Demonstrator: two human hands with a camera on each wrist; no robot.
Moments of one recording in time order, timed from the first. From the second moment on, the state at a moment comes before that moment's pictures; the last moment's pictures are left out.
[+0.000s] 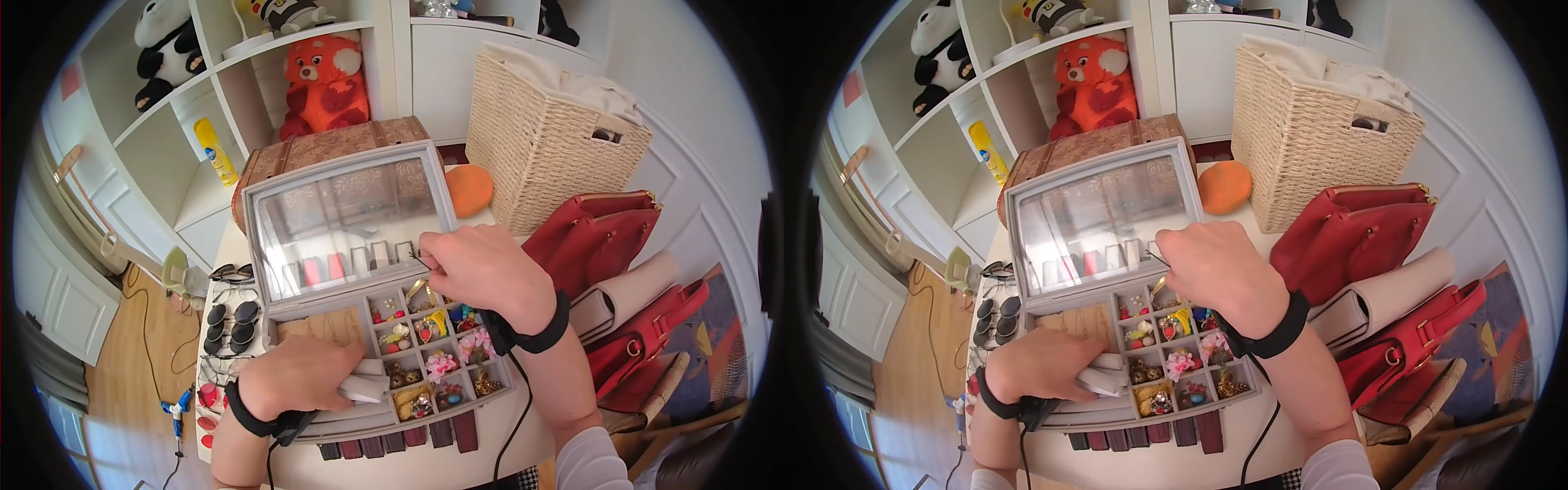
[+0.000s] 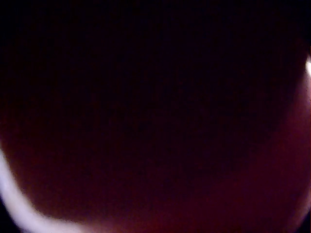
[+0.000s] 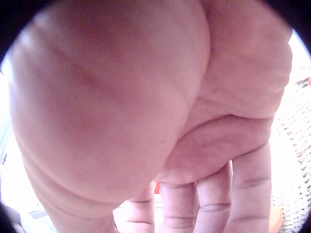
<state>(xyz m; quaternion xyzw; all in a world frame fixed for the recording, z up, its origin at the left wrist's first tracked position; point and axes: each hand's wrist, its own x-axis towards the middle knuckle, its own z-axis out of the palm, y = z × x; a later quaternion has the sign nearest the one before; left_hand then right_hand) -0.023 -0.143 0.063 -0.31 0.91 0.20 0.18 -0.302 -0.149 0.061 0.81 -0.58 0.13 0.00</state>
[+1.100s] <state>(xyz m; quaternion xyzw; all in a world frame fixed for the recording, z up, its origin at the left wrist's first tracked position) -0.008 -0.162 0.087 -0.32 0.89 0.27 0.16 -0.305 -0.148 0.066 0.81 -0.57 0.14 -0.03</state>
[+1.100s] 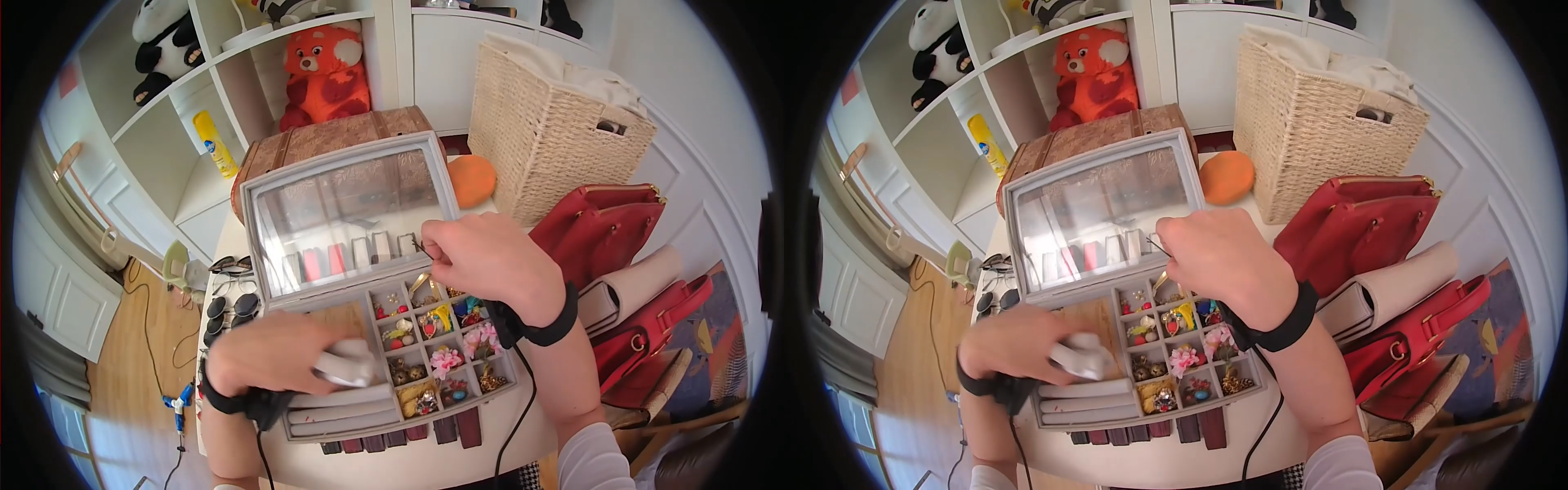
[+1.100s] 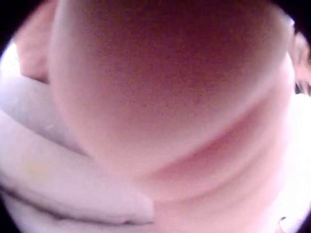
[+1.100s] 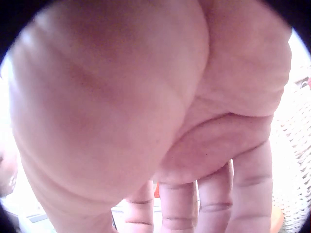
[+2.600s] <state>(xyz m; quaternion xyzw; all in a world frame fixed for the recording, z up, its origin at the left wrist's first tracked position) 0.043 -0.184 0.107 -0.39 0.63 0.36 -0.57 -0.144 -0.157 0.021 0.91 -0.39 0.07 -0.08</state>
